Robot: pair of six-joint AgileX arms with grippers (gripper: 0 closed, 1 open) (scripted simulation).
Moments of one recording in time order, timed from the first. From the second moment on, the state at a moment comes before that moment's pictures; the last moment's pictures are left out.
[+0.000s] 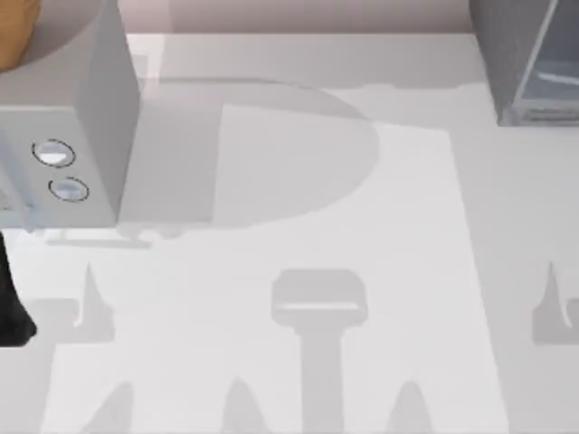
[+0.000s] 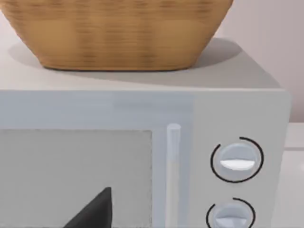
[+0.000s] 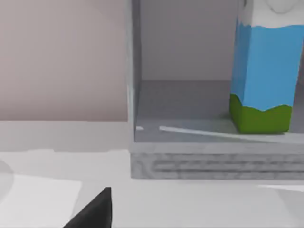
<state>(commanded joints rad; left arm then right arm) 0.00 0.00 0.00 0.00 0.00 0.00 0.00 0.00 0.00 0.00 0.00 0.00</state>
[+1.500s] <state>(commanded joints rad) 0.00 0.00 0.00 0.00 0.00 0.00 -0.49 1.66 0.17 1.49 -0.47 0.02</state>
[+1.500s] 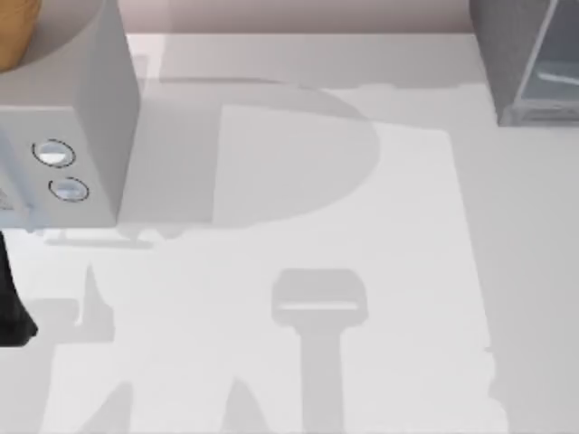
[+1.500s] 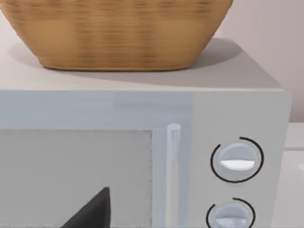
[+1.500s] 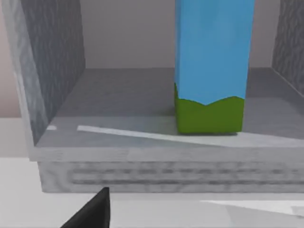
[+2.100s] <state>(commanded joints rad) 0.00 0.00 0.00 0.00 0.00 0.00 -0.53 1.79 0.18 1.61 -0.51 0.02</state>
